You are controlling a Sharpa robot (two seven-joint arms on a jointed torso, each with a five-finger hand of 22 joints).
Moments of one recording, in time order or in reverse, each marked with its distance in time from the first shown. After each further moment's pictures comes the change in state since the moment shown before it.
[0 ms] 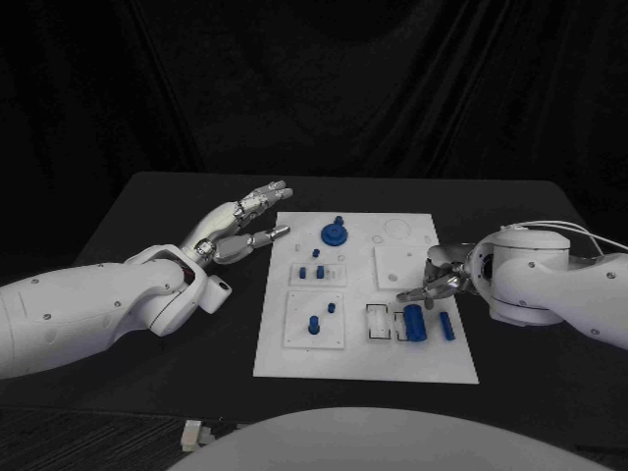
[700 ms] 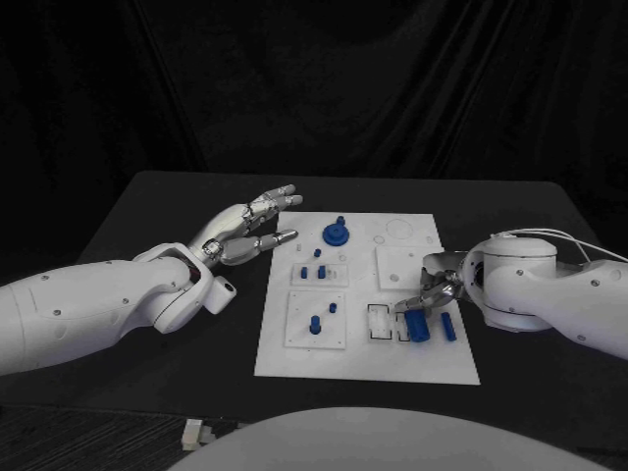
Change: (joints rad) left arm 0.000 0.016 0.000 -0.015 -0.006 0.066 0.001; left_hand 0.008 0.008 0.003 0.003 -0.011 0.037 0.036 0.000 0.003 -0.004 0.034 -0.004 0.000 0.000 0.021 0.000 0.000 0.000 0.000 0.018 0.000 -0.001; right arm -0.025 0.037 0.000 -0.026 -0.019 0.021 -0.006; right_hand 0.022 0.030 0.017 -0.009 0.160 -0.034 0.002 -0.012 0.051 -0.001 -0.001 0.000 0.000 0.000 -0.004 -0.010 0.000 0.000 -0.001 -0.001 -0.018 0.000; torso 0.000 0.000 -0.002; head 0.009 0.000
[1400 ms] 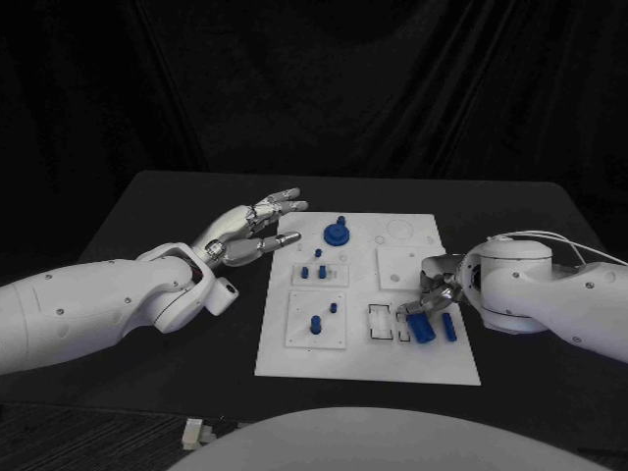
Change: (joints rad) left arm 0.000 0.006 0.000 -0.004 -0.001 0.037 0.000; left_hand -0.004 0.004 0.000 0.000 0.000 0.036 0.011 0.005 0.003 0.000 0.008 0.000 0.000 0.000 0.007 0.000 -0.001 0.000 0.000 0.007 0.000 0.000; right arm -0.011 0.010 0.001 -0.009 -0.005 0.013 -0.003; right_hand 0.087 -0.019 0.020 -0.038 0.288 -0.052 0.006 -0.016 0.068 0.000 0.000 -0.004 0.000 0.000 0.001 -0.027 0.000 0.000 0.000 0.000 -0.025 0.001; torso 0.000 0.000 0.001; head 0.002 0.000
